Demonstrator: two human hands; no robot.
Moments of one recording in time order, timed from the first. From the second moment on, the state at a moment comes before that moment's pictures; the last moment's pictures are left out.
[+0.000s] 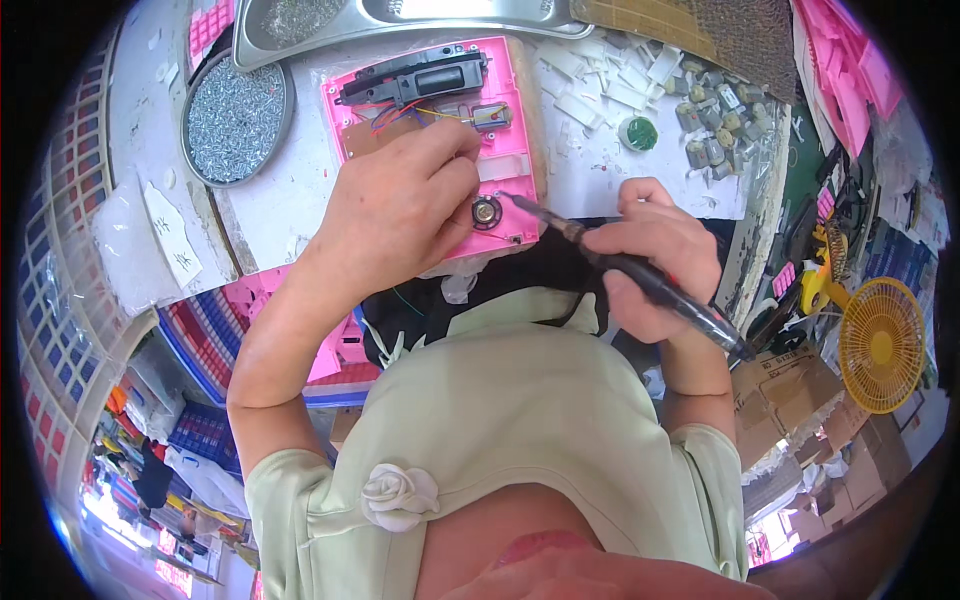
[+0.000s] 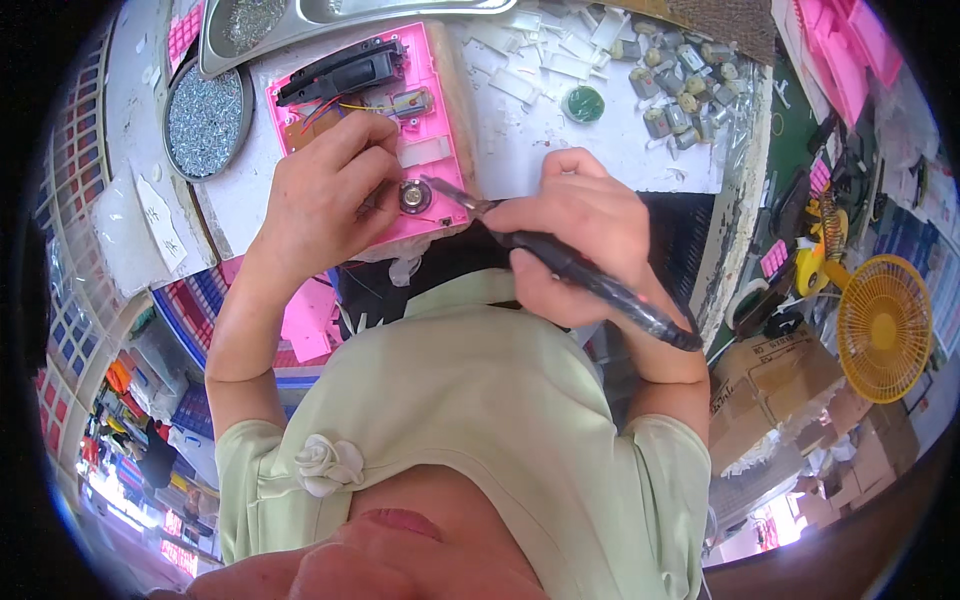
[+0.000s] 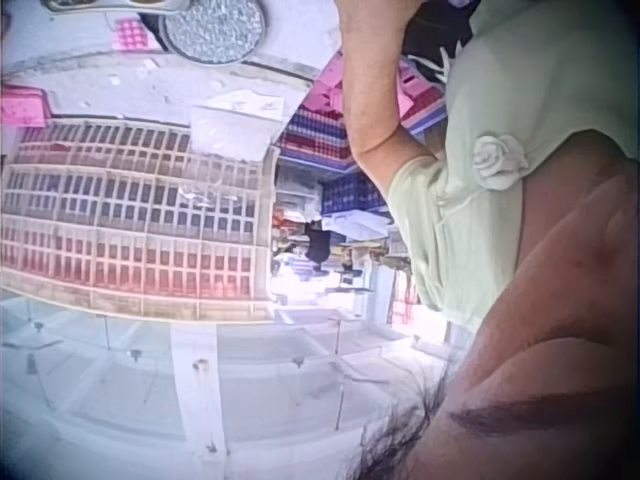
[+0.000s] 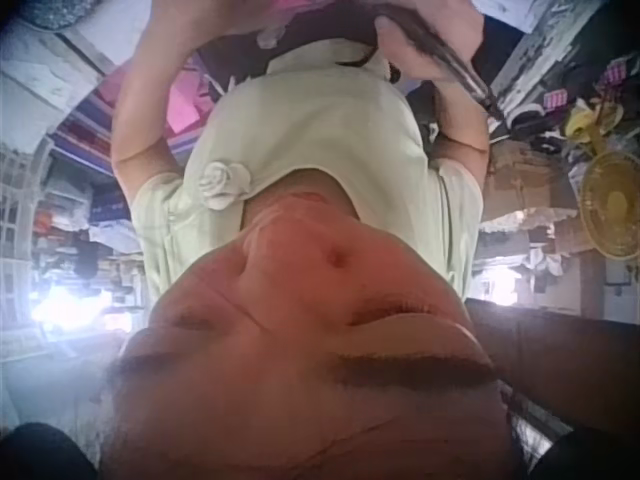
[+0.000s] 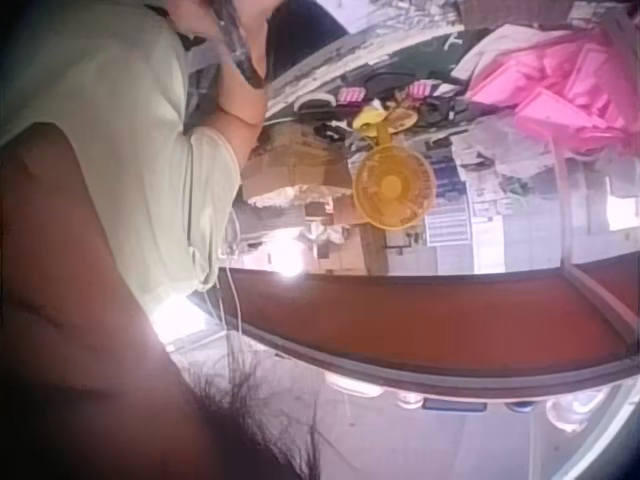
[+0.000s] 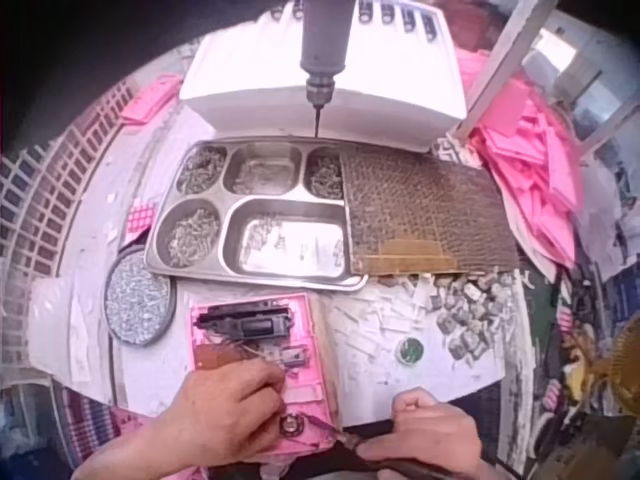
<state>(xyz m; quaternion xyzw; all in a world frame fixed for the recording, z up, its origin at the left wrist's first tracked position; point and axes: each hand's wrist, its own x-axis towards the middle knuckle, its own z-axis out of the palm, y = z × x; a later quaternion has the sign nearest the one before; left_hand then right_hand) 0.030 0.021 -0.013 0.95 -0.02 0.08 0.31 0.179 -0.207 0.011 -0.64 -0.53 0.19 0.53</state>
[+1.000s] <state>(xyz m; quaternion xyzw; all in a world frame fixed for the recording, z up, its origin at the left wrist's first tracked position) 0.018 0.022 -0.005 0.92 -0.02 0.13 0.36 0.261 -0.501 -0.009 -0.56 0.15 -0.08 0.81</state>
